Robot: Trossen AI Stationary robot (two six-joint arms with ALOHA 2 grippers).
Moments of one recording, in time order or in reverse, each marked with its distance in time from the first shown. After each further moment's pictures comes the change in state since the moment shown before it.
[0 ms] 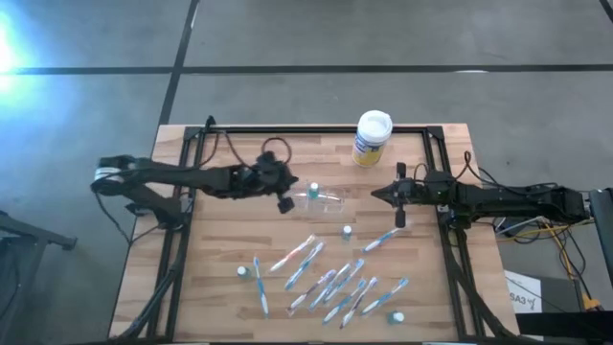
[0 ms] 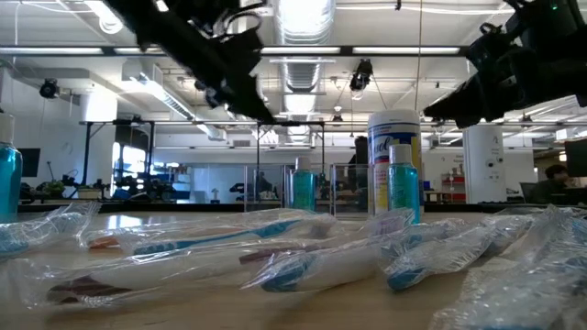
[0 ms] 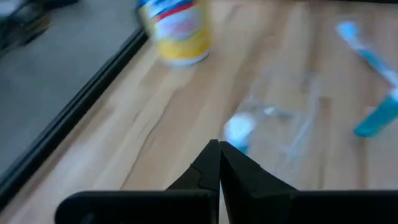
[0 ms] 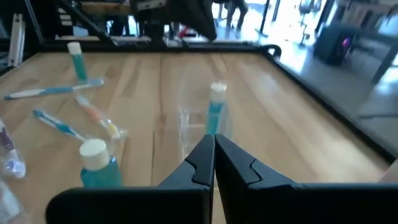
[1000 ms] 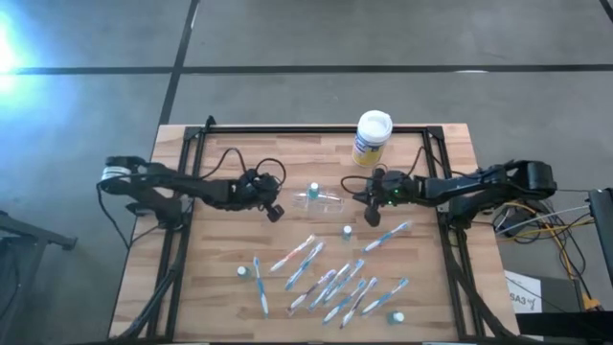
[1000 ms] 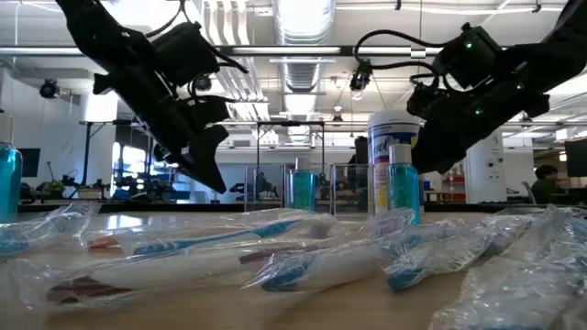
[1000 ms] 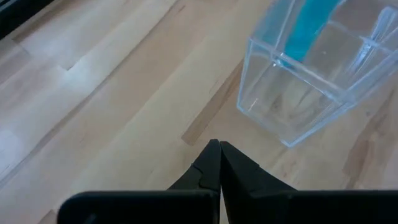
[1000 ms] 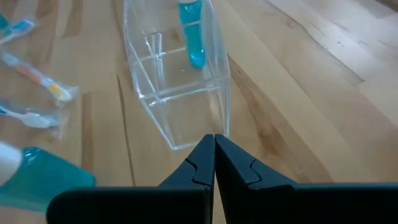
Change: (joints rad) left arm -0.025 0.079 -0.215 0.025 -0.078 -0.291; right arm 0.000 0.657 0.203 0.086 0.073 0.236
